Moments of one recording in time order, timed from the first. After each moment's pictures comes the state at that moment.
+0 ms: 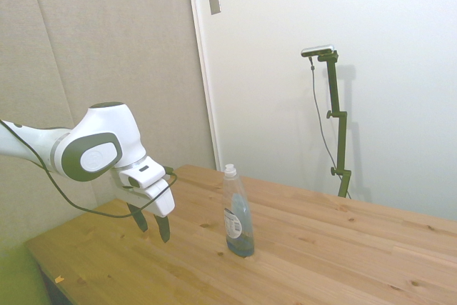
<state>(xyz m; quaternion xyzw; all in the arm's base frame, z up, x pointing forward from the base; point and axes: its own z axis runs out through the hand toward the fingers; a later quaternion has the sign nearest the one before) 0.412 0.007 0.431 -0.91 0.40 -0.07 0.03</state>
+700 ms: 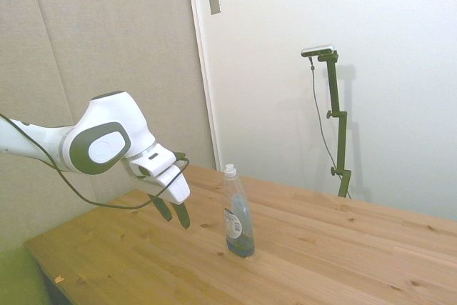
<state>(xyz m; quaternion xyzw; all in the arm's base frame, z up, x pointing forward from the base) 0.437 -0.040 0.469 -0.88 0.44 -0.16 0.01</state>
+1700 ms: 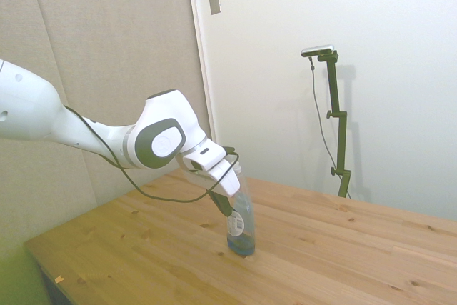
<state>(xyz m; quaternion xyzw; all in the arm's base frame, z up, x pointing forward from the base) 0.528 -0.100 0.455 -0.85 0.50 -0.18 0.00</state>
